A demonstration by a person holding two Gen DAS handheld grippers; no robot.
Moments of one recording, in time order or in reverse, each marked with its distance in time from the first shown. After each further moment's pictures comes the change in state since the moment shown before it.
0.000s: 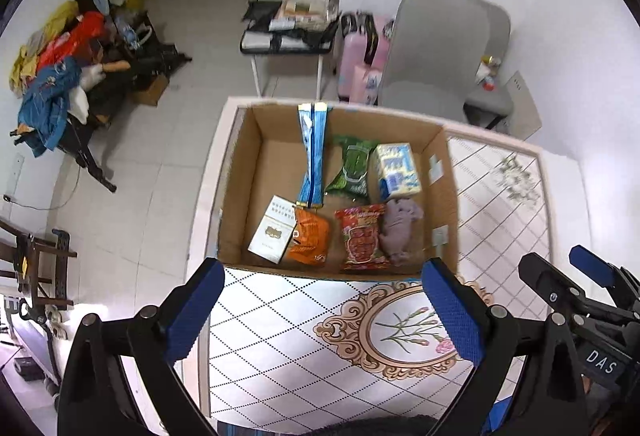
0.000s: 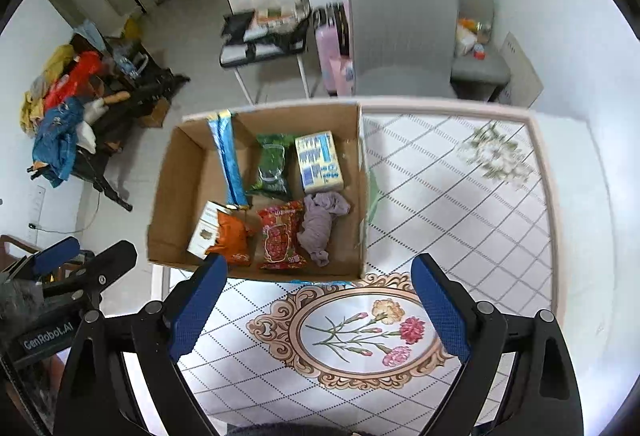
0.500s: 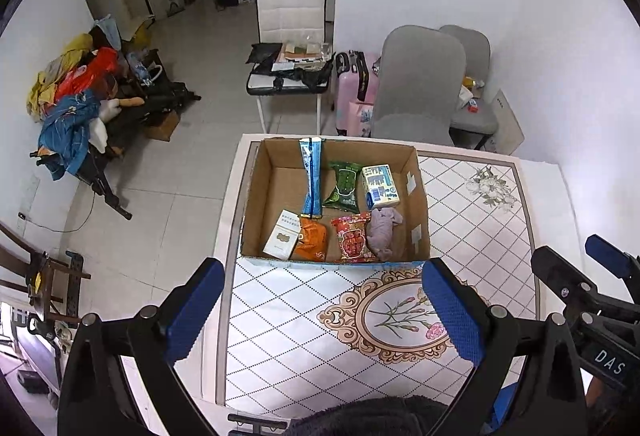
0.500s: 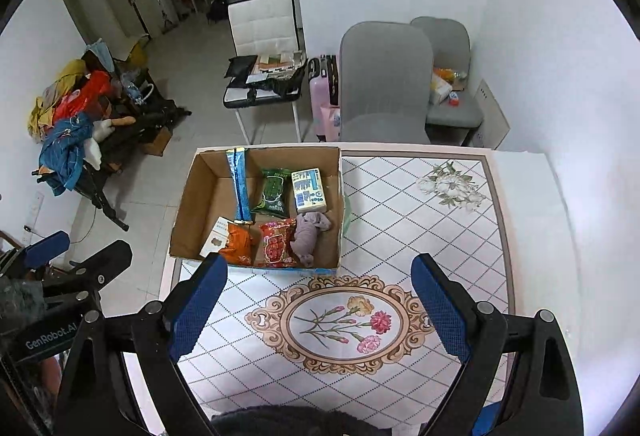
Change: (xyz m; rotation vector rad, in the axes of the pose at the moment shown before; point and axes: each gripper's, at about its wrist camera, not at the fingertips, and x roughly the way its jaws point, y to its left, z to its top) left arm -0.102 -0.014 -0.039 0.037 -0.130 0.024; right arm -0.135 0.003 -0.045 -0.035 -0.141 -0.047
